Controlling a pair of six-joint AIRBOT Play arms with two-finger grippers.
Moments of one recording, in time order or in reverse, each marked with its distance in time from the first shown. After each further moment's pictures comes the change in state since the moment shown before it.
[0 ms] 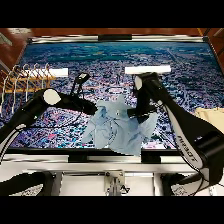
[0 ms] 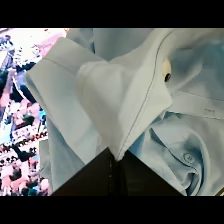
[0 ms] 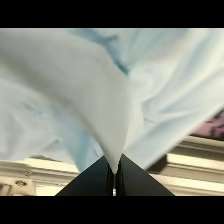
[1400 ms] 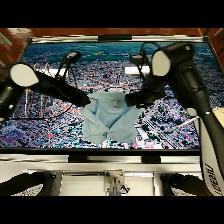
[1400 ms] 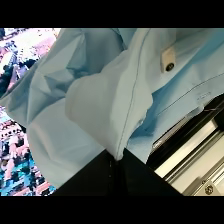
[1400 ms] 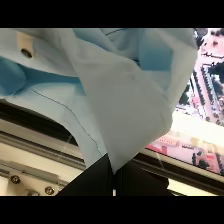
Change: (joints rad) left arm 0.012 0.024 0.295 0.104 -0.356 -0.169; right arm 0.110 0.246 0.157 -0.026 -0.028 0.048
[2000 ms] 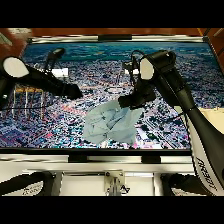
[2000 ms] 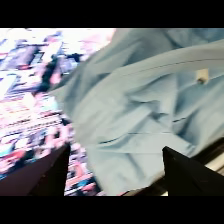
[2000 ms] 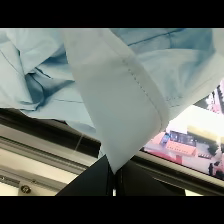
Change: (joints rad) left arm 0.224 -0.037 0.059 0.035 -0.066 0.013; right arm 0.018 -0.057 -0.026 0.044 -0.061 0.030
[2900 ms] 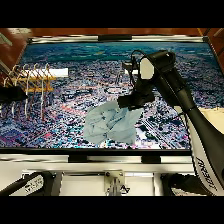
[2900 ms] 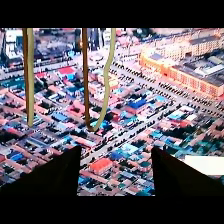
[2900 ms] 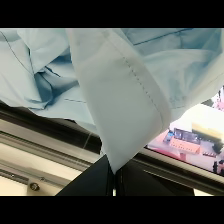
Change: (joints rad) left arm 0.490 0.142 -0.188 0.235 0.022 0.048; right arm 0.000 0.000 0.000 0.028 0.005 0.016
